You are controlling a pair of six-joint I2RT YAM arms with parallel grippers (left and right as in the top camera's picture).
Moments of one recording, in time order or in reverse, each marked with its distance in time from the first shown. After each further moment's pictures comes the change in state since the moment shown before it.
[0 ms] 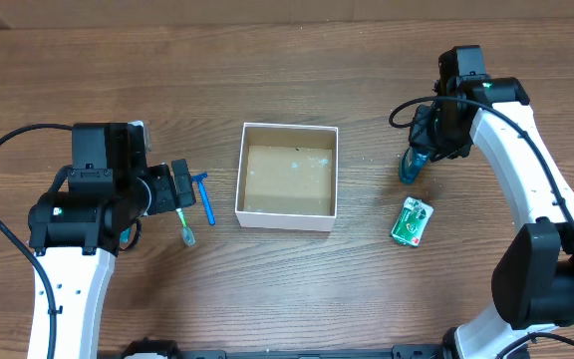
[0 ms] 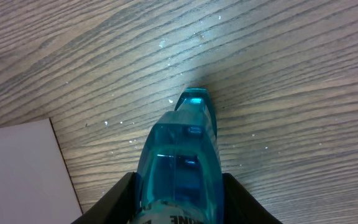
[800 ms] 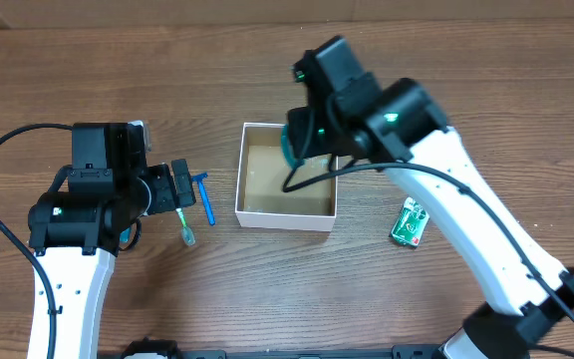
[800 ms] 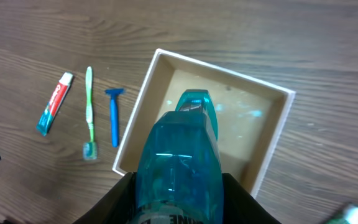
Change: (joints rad) left arm 0.000 0.000 0.002 0.000 0.000 0.000; right arm 0.599 -0.037 0.451 -0.195 0.018 0.073
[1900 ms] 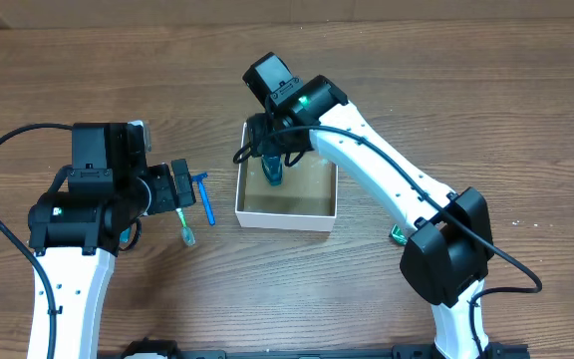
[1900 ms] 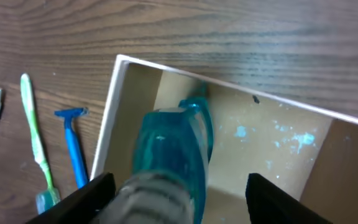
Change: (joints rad) left arm 0.000 0.000 0.000 0.000 0.000 0.000; right arm 0.014 0.338 0.027 0.155 0.002 0.061
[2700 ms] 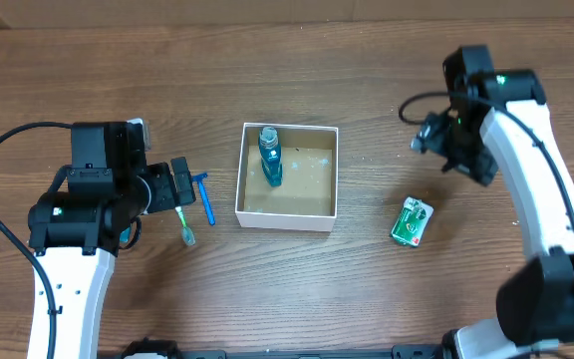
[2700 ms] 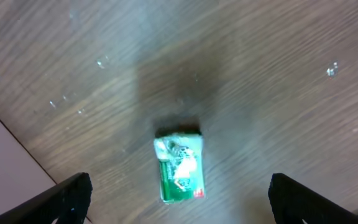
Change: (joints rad) left arm 0.000 0.000 0.000 0.014 0.000 0.000; right arm -0.596 -0.399 -0.426 -0.269 0.137 0.154
